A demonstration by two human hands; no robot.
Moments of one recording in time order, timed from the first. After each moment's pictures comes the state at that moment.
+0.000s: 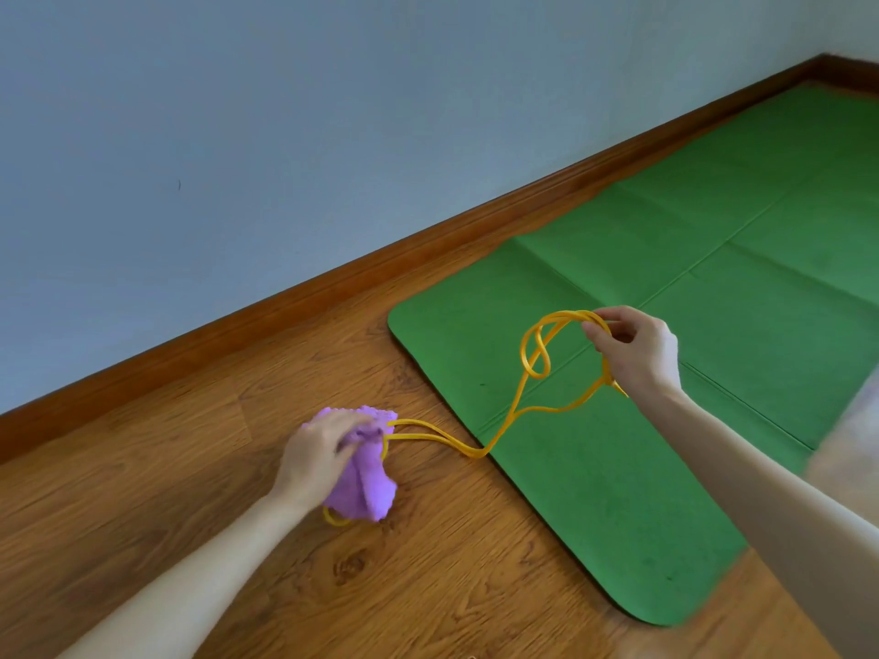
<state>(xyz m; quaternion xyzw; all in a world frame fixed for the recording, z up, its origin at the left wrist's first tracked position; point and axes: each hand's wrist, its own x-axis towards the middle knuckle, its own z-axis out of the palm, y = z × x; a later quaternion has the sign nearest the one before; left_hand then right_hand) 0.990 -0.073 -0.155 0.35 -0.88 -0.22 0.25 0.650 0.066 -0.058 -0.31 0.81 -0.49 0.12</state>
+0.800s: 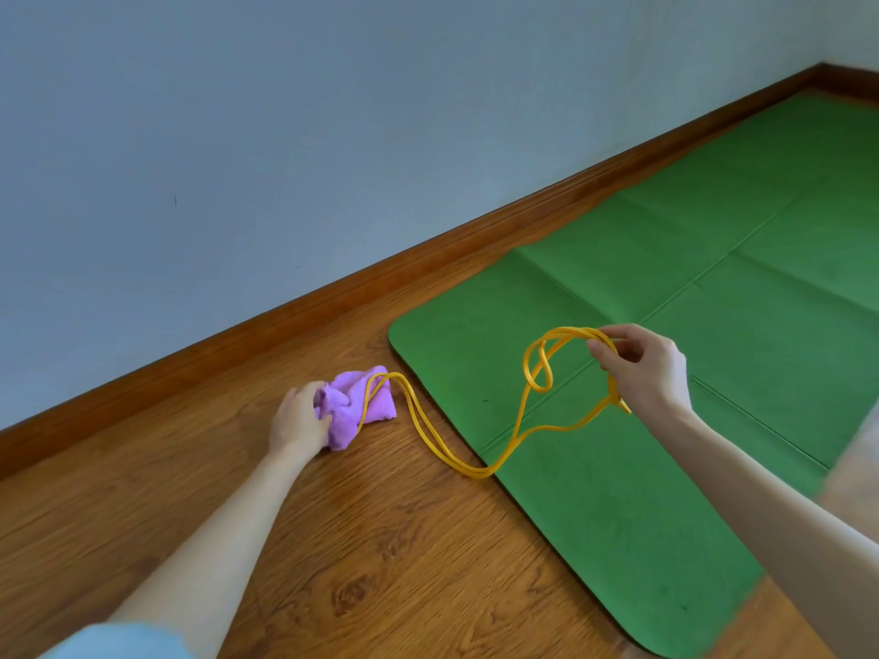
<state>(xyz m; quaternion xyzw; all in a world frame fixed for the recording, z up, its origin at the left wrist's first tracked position) 0.971 -0.143 -0.151 0.61 -0.75 -0.23 0.12 0.649 0.062 -0.061 -0.31 0.80 -0.49 0.14</state>
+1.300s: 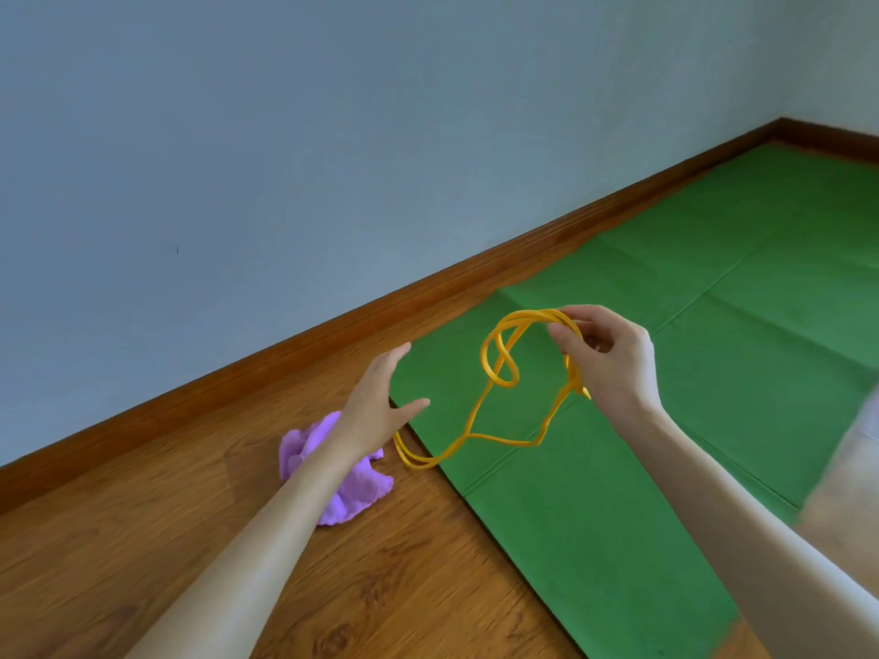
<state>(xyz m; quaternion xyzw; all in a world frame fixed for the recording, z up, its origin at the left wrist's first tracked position) 0.873 -0.097 -0.048 0.37 -0.84 -0.34 0.19 0.665 0.046 0.017 -0.38 0.71 -0.59 0.12</state>
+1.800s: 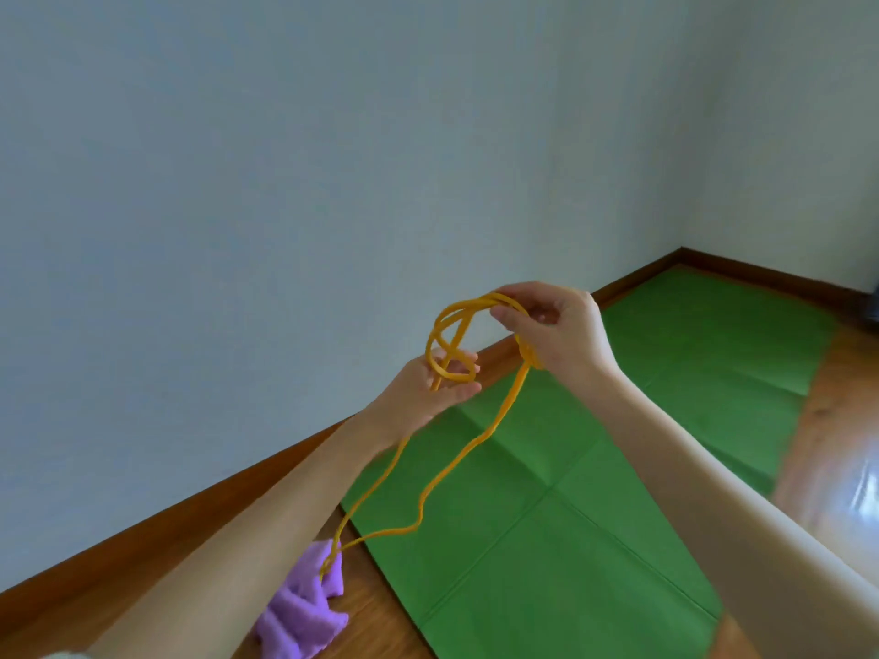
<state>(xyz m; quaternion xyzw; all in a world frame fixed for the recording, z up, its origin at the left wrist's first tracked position) 0.772 -0.075 0.153 0.19 -0.78 -0.55 0.23 0.640 0.036 0.223 -0.50 0.64 -0.58 0.07</state>
